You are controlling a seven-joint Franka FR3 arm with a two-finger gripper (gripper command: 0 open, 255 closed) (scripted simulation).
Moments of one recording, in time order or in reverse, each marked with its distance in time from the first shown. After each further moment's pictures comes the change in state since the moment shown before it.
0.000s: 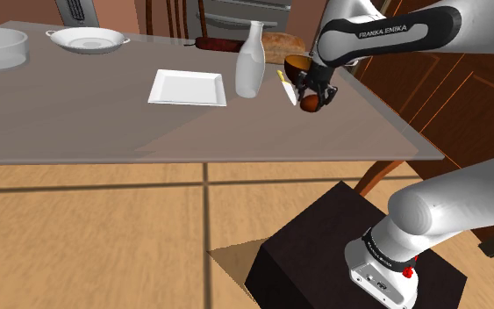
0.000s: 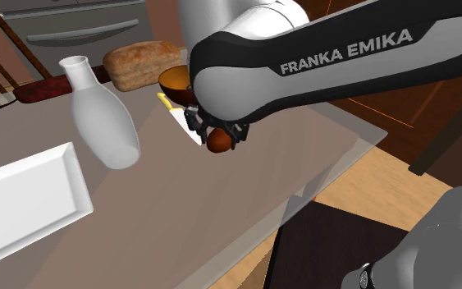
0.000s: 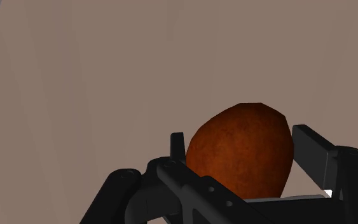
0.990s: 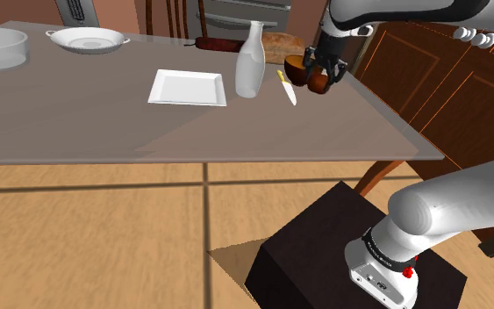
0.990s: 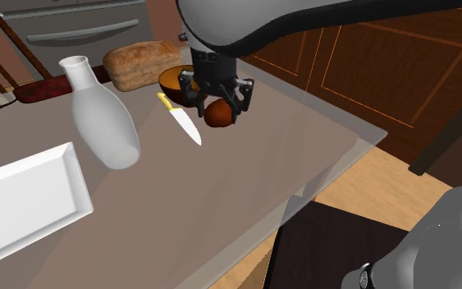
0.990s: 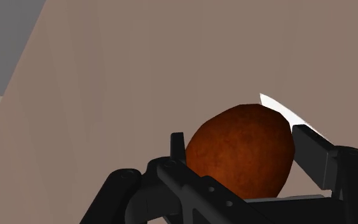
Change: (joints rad) arm 0.000 -0.029 -0.011 0.176 0.009 -0.204 -0.028
